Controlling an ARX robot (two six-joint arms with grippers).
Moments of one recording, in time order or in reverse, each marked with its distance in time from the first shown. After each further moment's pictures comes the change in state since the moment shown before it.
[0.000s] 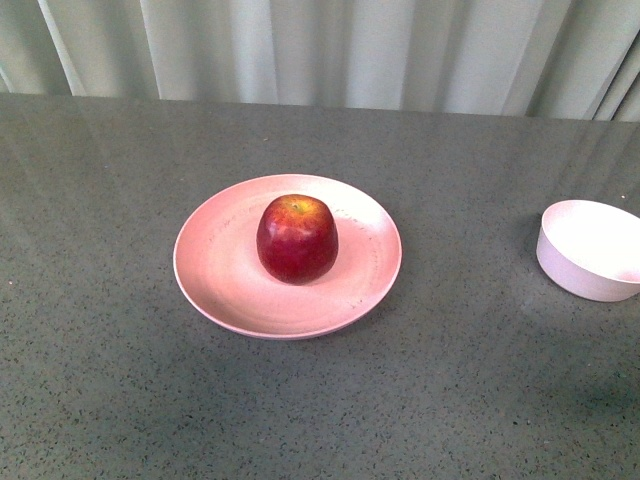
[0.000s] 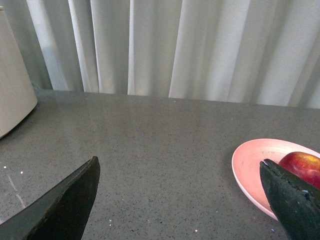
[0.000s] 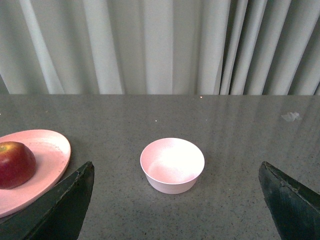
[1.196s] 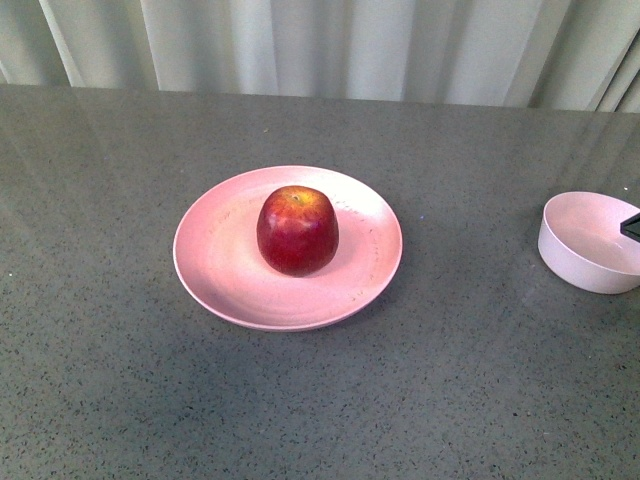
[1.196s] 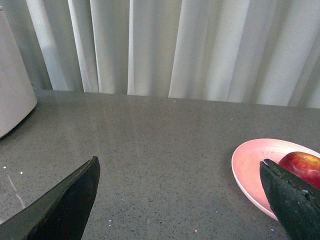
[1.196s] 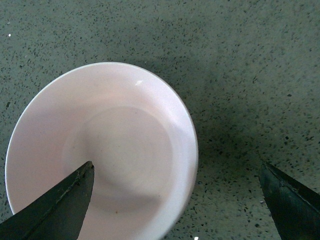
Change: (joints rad) left arm 0.000 0.000 0.000 0.000 0.000 0.000; right arm -0.207 1.904 0.826 0.364 -0.201 -0.041
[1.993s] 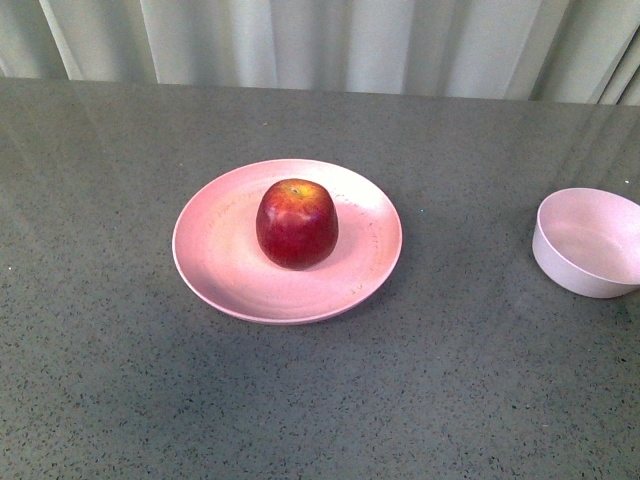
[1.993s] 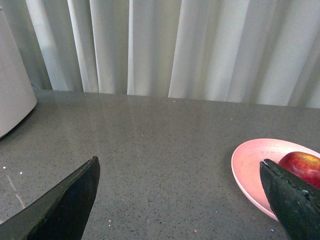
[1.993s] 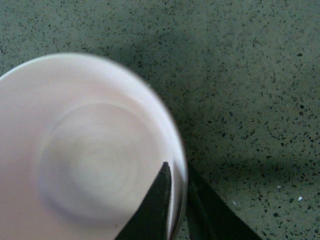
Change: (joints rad) left arm 0.000 0.000 0.000 0.000 0.000 0.000; right arm 0.024 0.030 0.010 -0.020 0.023 0.135
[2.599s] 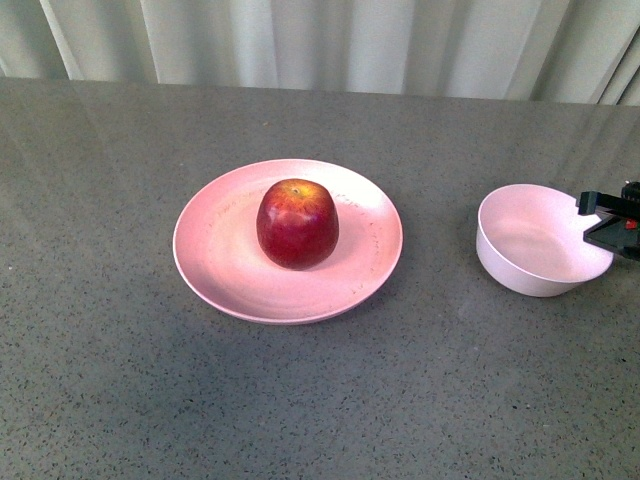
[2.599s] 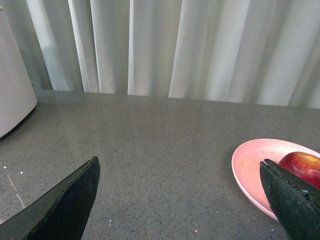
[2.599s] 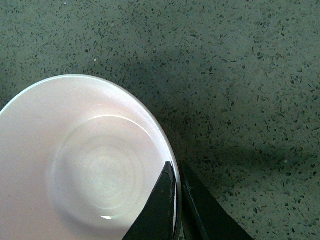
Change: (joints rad) left arm 0.000 0.000 0.000 0.000 0.000 0.000; right arm 0.181 -0.008 0.012 -0.022 0.057 0.083
